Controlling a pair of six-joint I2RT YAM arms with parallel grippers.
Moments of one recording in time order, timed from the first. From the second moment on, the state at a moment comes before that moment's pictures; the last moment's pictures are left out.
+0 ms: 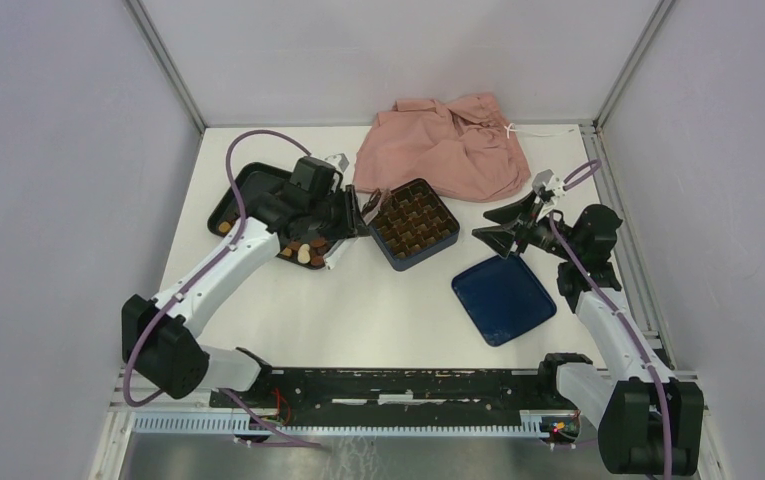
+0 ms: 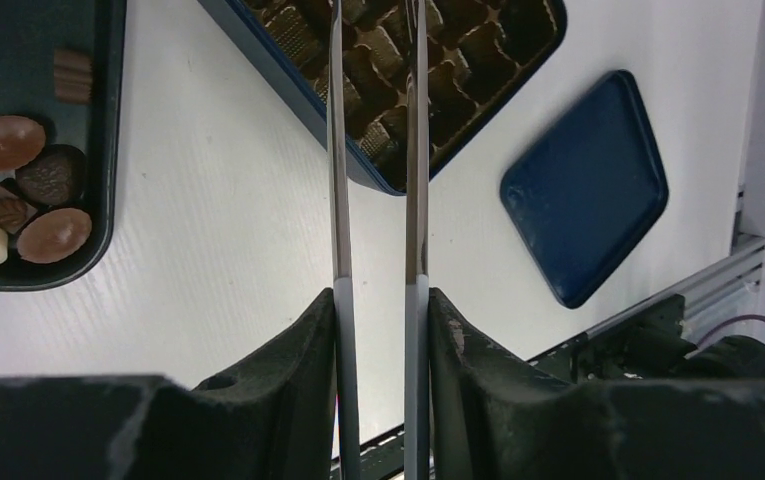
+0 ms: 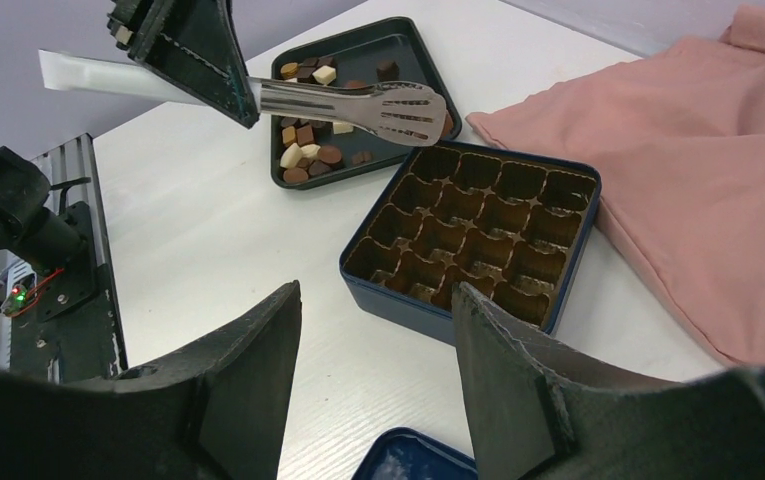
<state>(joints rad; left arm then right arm) -0.52 1.35 1.20 -0.65 0.18 -0.56 -0.02 0.98 0.53 0.44 -1.06 0.18</state>
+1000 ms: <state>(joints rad) -0.55 1.53 1.29 -0.75 0.02 -0.48 -0.02 0.99 0.53 0.43 -1.06 0.17</state>
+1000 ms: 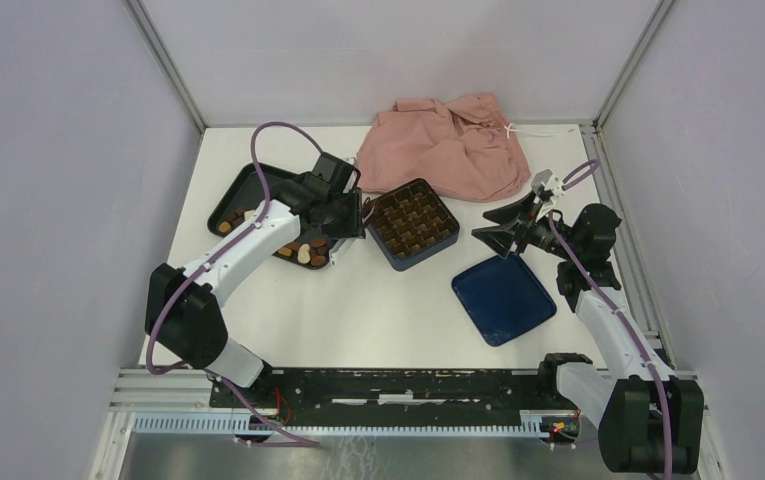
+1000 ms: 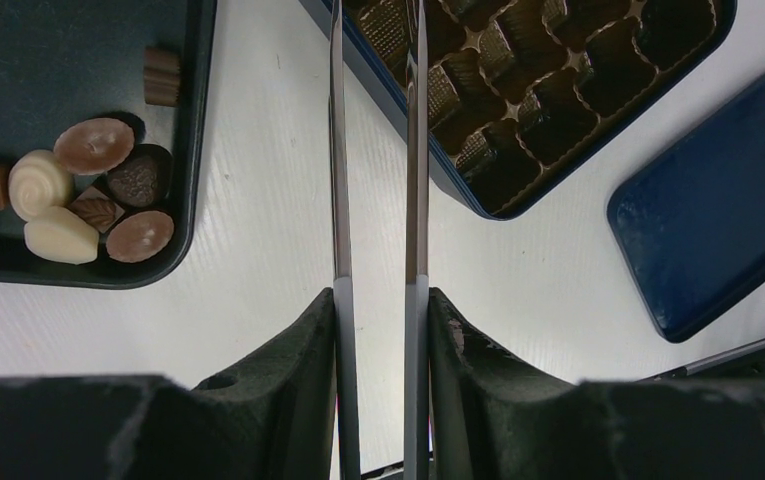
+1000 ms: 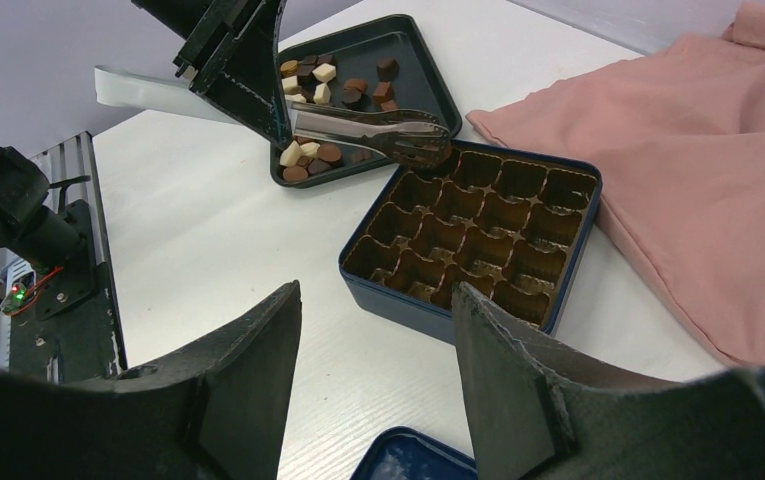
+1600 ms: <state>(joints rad) -0.55 1.54 1.30 -0.75 0.00 -0.48 -0.02 1.00 0.53 0.43 -1.06 0.17</state>
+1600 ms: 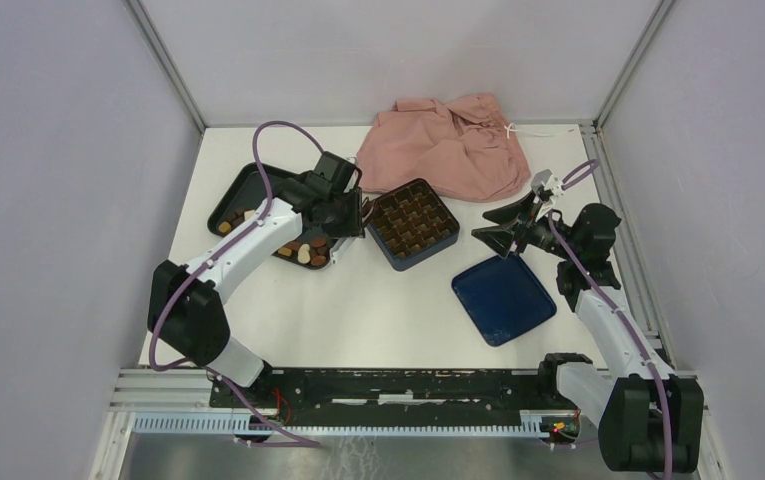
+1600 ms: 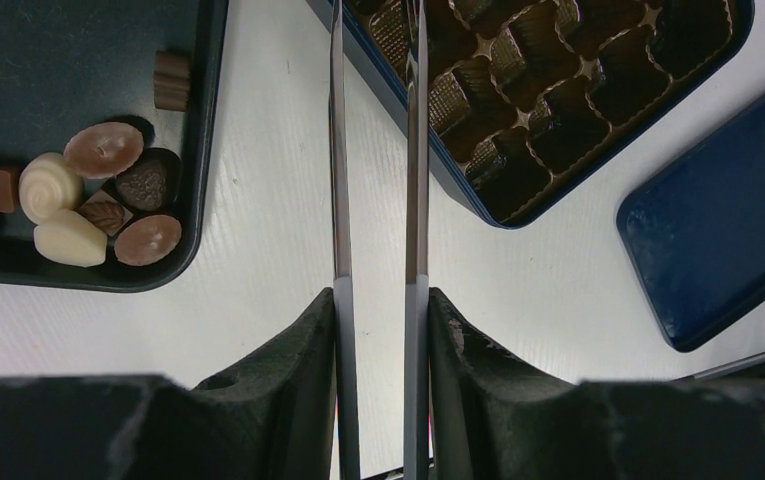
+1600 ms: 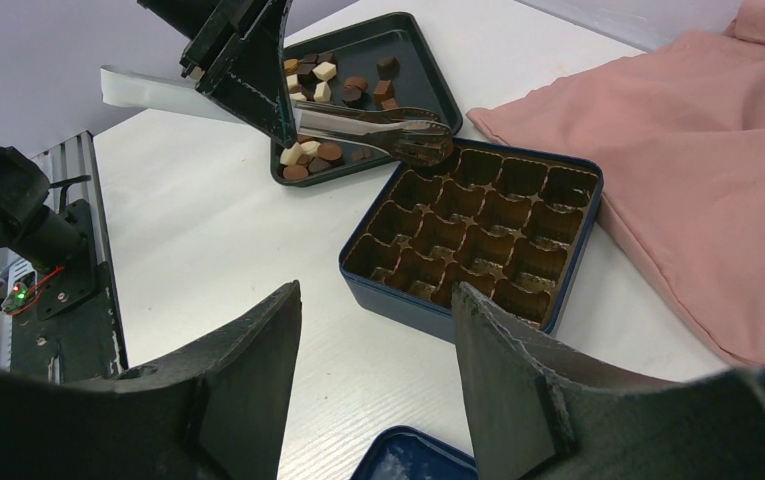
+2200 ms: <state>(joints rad) -0.55 1.54 1.30 -0.75 0.00 -0.48 -0.02 1.00 0.53 0.43 -1.07 0.17</state>
